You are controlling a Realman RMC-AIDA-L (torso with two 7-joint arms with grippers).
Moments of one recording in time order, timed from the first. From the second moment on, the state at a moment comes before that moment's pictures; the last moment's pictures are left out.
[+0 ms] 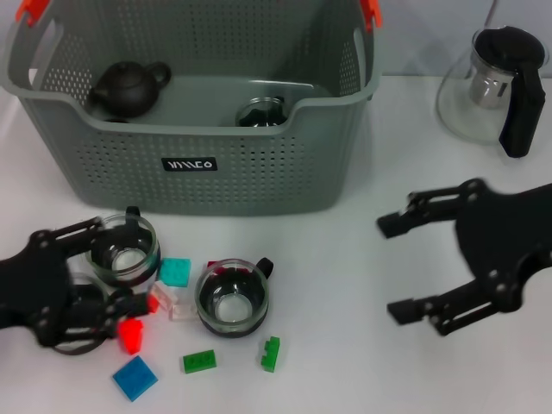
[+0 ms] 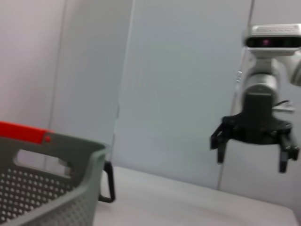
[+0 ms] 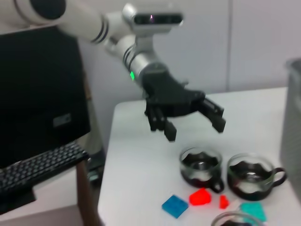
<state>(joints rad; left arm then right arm) -0.36 -1.99 0.35 0.58 2.12 2.01 -1.05 0.49 2.10 -1.01 -1.41 -1.97 -1.96 1.77</state>
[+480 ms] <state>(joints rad) -0.30 -1.98 0.35 0.62 2.12 2.02 -1.05 0.62 2.10 -1.27 -1.21 -2.00 -1.79 1.70</state>
